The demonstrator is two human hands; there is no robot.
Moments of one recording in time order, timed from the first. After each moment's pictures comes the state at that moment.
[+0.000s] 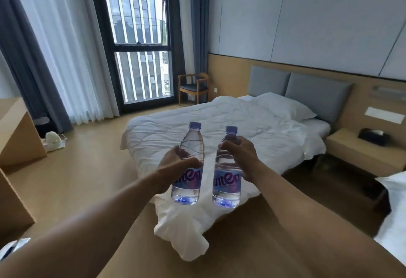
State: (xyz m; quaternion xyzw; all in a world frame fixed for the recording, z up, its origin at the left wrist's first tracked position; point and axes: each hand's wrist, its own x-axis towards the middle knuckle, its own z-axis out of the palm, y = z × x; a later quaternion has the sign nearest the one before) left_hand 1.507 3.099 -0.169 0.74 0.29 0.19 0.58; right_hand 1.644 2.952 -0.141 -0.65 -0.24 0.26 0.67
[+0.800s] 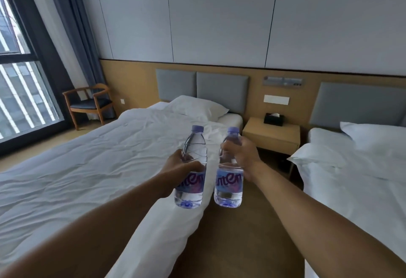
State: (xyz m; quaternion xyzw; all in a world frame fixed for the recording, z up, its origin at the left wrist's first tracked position) left_hand 1.938 3.069 -0.170 0.79 0.10 0.02 0.61; right_hand 2.001 2.873 -0.150 -0.67 -0.09 0.07 0.73
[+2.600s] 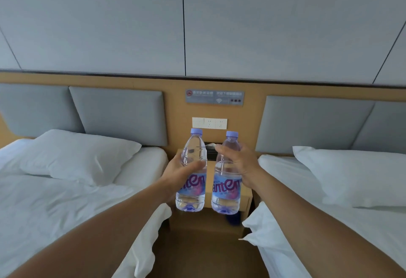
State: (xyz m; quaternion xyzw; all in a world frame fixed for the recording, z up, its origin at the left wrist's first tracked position) left_hand 2.828 2.766 -0.198 0.76 -0.06 -0.12 0.63; right_hand 2.815 2.573 -0.173 -0.68 0.06 -0.03 0.73
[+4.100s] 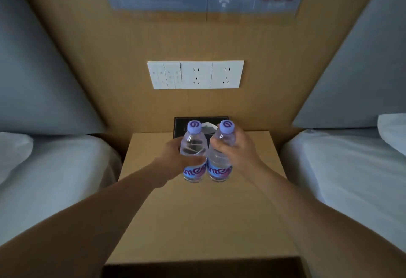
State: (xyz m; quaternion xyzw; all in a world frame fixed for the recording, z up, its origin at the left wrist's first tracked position) left_hand 3.390 2.642 -0.555 0.81 -0.05 -0.24 0.53; right_hand 3.336 2.463 -0.539 -0.76 0.09 -0.07 0.64
